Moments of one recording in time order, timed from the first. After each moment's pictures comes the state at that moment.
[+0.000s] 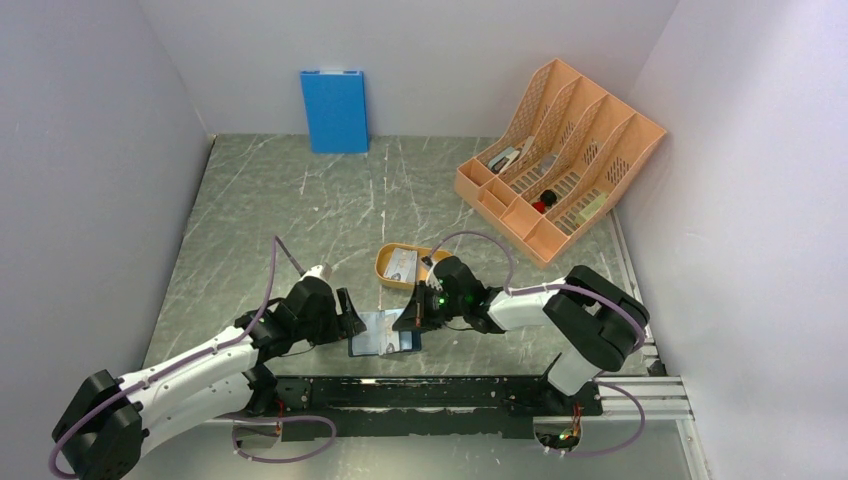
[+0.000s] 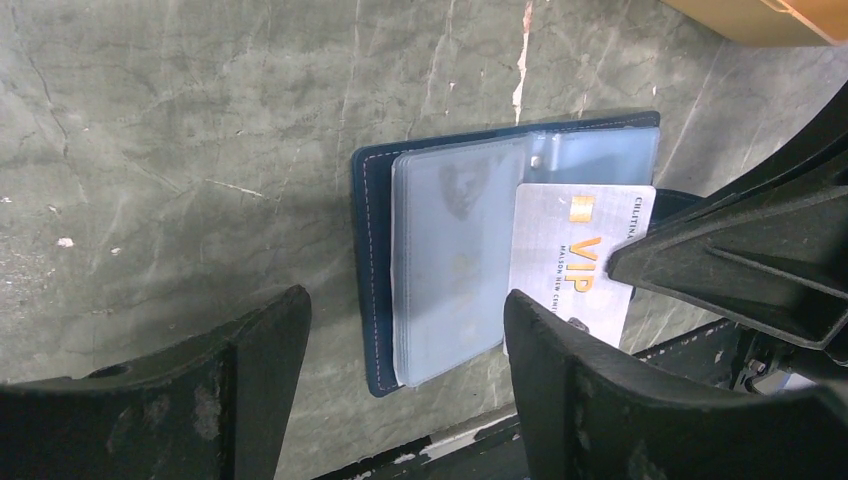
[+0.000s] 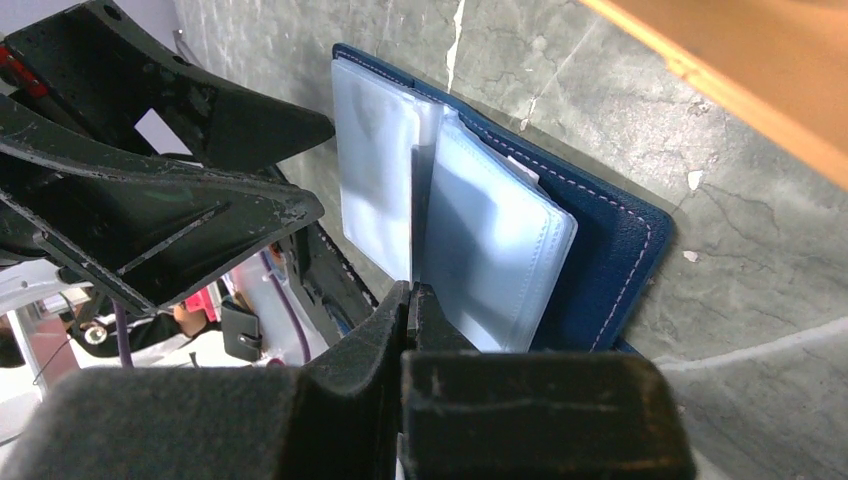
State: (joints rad) left arm -0.75 0.84 0.30 -0.32 -0.03 -0.93; right arm 0.86 1.59 0.51 0.43 -0.44 1.00
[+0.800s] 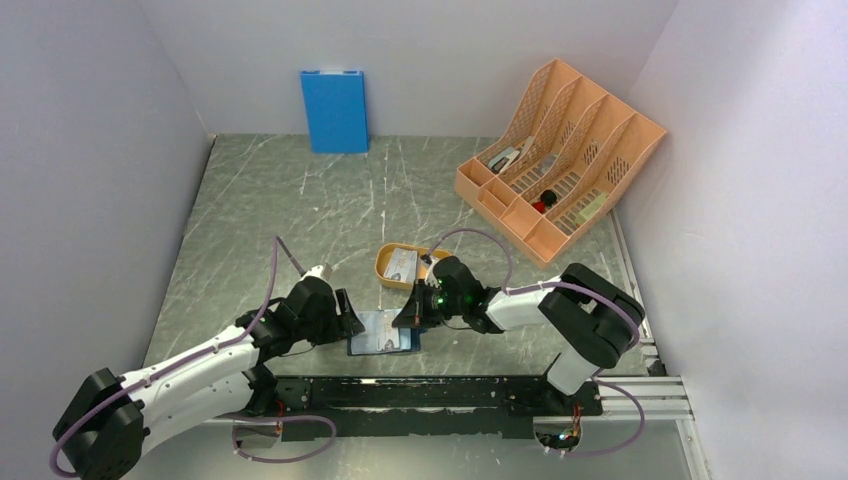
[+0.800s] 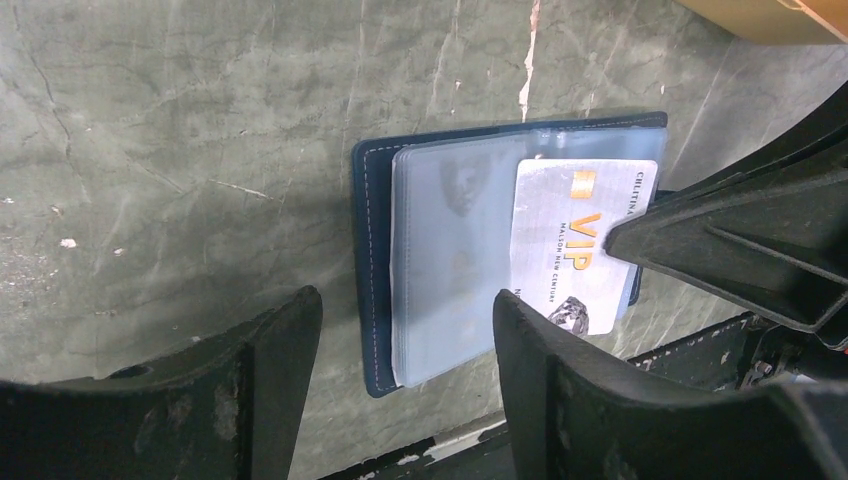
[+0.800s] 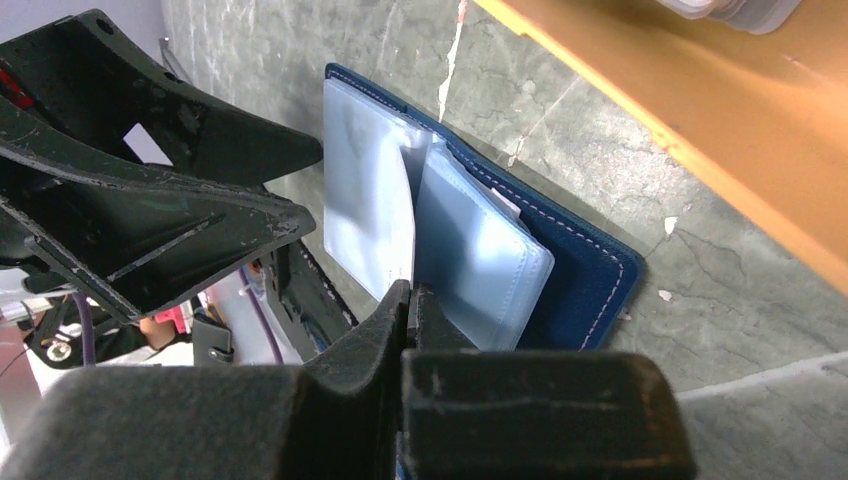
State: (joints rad) left arm -0.75 0.85 0.30 -0.32 -0.03 -0.93; right arm 0.86 1.61 0.51 0.47 -0.40 0.95
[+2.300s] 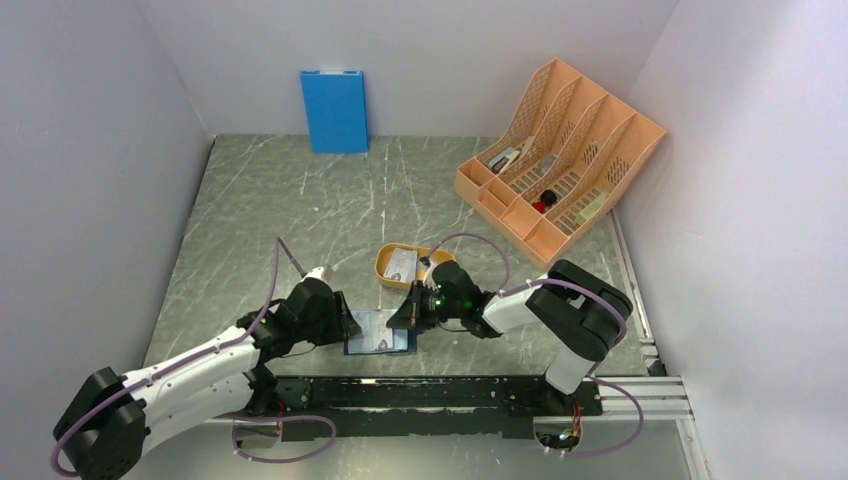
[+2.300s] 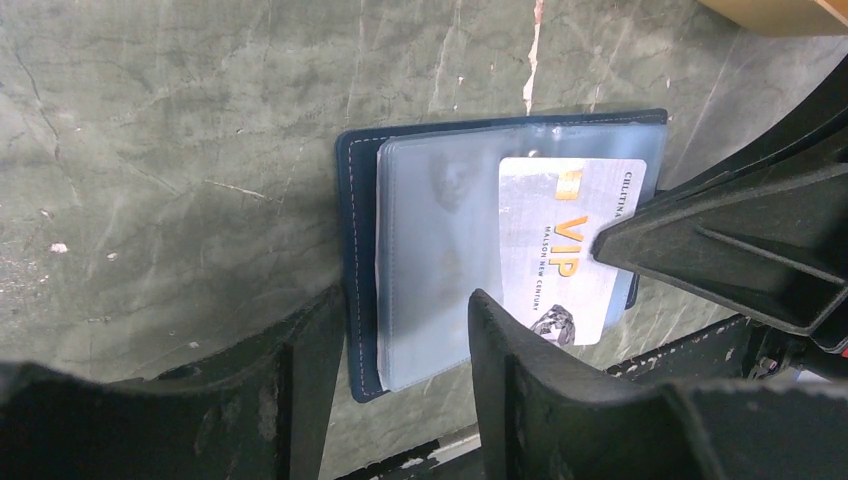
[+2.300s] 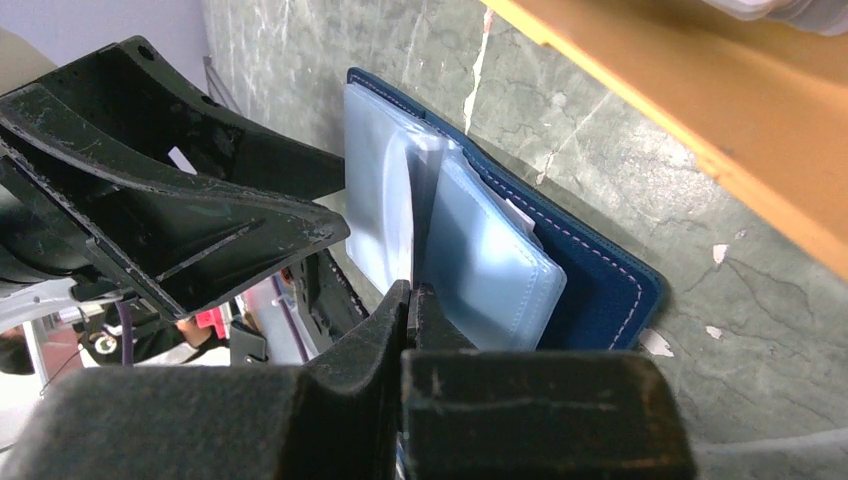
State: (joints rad) left arm -0.75 0.86 0.28 -0.30 -0.02 -0.92; right arm 0.89 1.68 0.49 0.63 -0.40 1.03
